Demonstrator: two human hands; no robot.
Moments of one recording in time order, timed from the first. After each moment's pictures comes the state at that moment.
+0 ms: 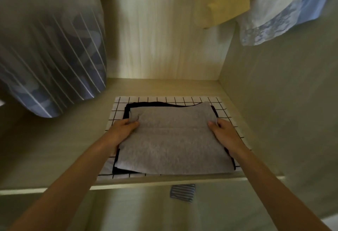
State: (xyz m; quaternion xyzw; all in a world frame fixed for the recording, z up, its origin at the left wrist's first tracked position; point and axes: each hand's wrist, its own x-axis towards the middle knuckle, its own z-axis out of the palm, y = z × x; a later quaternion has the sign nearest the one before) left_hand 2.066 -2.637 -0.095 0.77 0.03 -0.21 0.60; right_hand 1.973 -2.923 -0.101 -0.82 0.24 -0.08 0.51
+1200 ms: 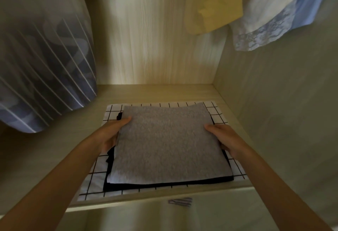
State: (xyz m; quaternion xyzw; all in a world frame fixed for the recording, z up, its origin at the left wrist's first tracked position) left_hand 2.110 -2.642 -0.086 0.70 0.05 -0.29 0.65; right_hand 1.986 -2.949 -0.092 -0.74 0.28 0.00 0.60
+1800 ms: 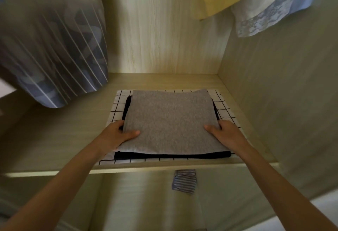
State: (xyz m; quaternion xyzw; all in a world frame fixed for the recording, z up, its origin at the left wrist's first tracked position) left_hand 2.034 -2.609 -0.104 0.86 -0.06 -0.20 0.46; right_hand 1.940 -2.933 -0.109 -0.91 0.21 -0.02 0.37
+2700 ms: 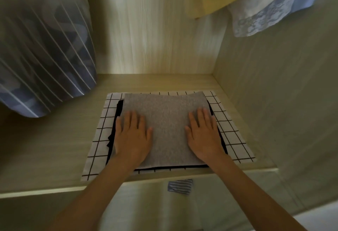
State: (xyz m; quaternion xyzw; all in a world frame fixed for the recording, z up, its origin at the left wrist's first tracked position) left_hand 2.029 -2.682 -0.120 0.98 -0.19 0.04 0.03; right_hand 1.970 -2.884 -0.125 -0.99 0.12 -0.03 0.03
